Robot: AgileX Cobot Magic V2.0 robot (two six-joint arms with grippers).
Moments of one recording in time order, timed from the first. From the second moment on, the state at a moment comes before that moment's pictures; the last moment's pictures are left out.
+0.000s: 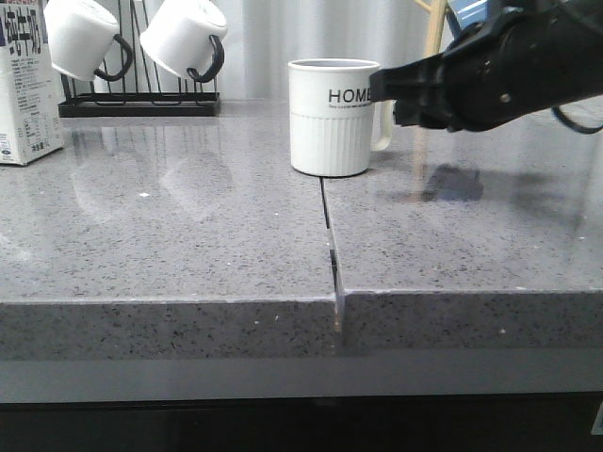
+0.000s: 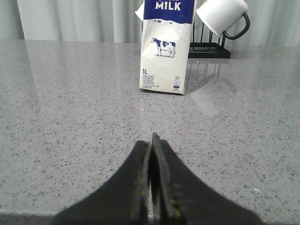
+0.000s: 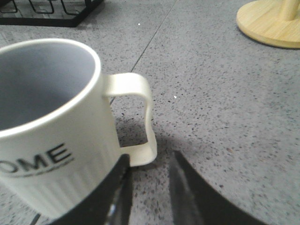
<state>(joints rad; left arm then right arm) -0.01 -0.01 0.00 0.00 0.15 -0.05 0.38 1.62 -0.81 0.04 -0.45 0.10</state>
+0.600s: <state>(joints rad) -0.01 -0.01 0.00 0.00 0.15 -0.05 0.38 0.99 -0.53 -0.02 -0.23 0.11</state>
